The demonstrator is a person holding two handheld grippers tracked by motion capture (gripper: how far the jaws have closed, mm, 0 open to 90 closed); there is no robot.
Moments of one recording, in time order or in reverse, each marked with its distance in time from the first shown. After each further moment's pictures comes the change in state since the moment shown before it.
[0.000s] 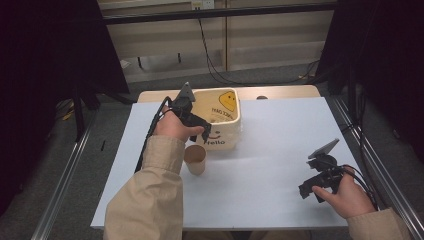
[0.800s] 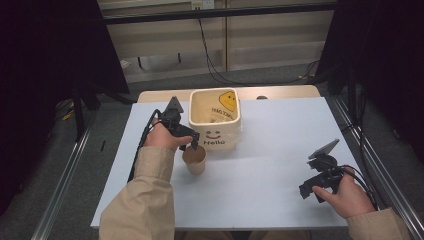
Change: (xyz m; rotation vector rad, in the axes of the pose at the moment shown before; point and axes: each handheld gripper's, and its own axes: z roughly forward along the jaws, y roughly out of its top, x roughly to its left) left arm 0.036 -0.015 0.029 0.016 -0.004 -0.058; right arm -0.002 0.000 0.002 0.006 -0.003 0.002
